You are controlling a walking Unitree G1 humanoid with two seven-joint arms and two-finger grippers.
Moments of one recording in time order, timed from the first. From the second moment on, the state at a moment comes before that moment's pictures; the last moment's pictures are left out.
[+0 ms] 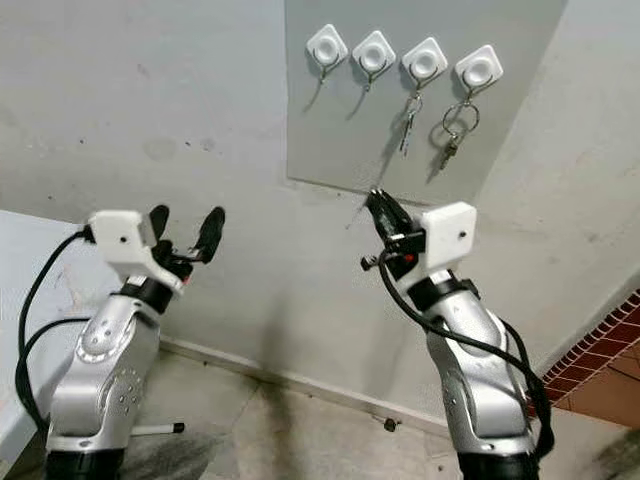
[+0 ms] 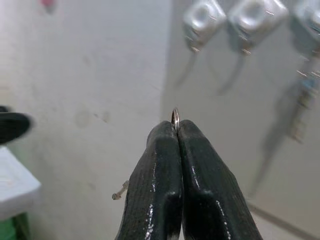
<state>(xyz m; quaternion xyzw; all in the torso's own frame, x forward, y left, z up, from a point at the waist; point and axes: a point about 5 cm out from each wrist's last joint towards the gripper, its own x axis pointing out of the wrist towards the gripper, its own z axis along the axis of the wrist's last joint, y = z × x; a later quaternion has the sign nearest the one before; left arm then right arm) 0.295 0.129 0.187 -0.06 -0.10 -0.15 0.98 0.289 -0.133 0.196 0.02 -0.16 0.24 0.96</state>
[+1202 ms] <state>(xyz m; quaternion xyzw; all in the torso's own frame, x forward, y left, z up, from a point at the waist) 0.310 0.085 0.230 -0.04 -0.13 -0.29 0.95 0.368 -0.135 0.232 0.01 -0.22 0.17 0.96</state>
